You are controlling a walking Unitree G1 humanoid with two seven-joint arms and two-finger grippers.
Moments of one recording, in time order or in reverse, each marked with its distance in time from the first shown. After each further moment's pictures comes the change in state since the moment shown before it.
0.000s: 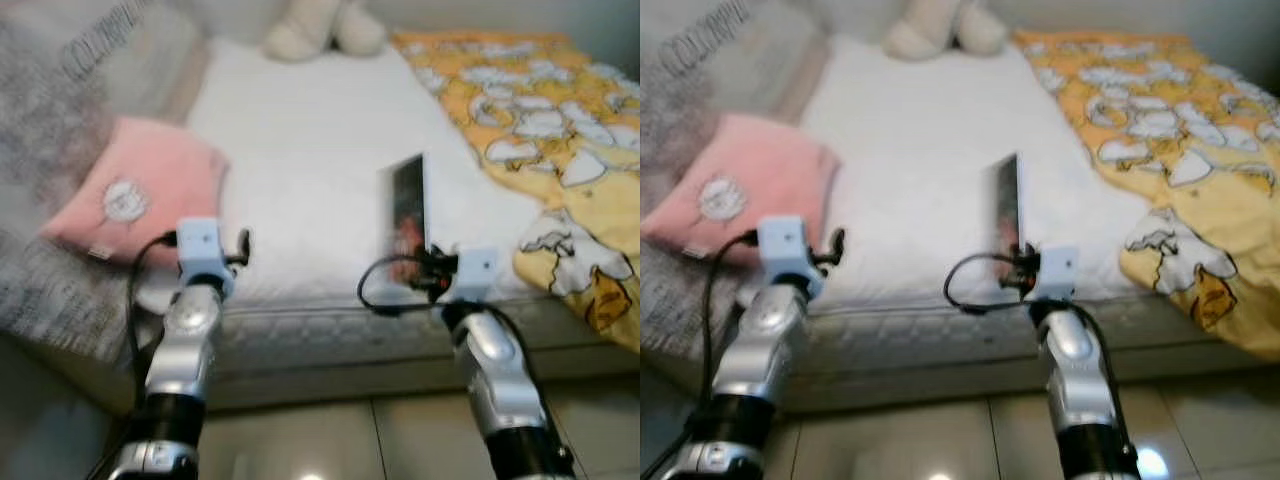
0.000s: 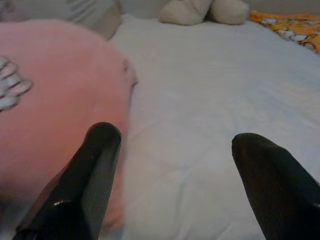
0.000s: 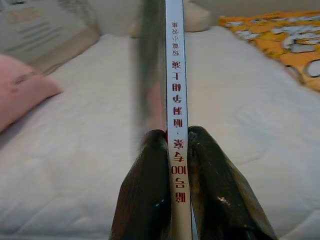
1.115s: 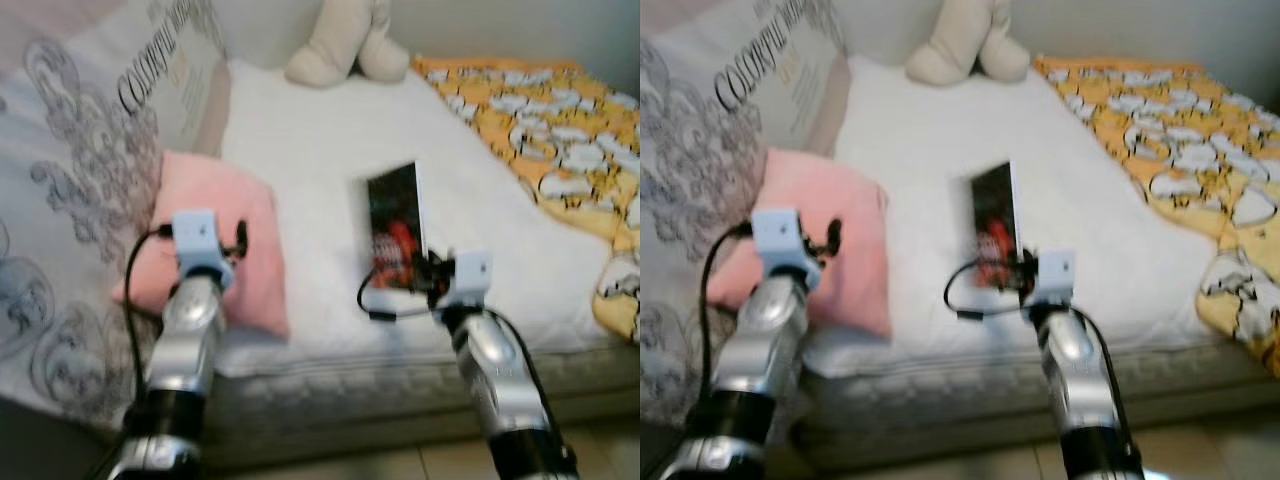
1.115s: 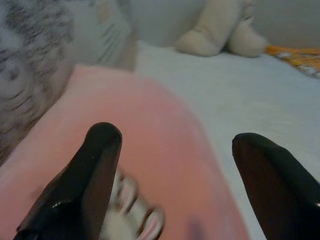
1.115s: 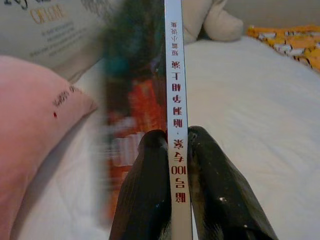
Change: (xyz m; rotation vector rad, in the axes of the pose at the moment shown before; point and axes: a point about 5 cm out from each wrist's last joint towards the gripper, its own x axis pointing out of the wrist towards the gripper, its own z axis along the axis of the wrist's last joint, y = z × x) left arm 0.004 -0.009 0.016 0.003 -0.062 -0.022; right arm 0.003 0.001 0.002 -0.023 0.007 0.040
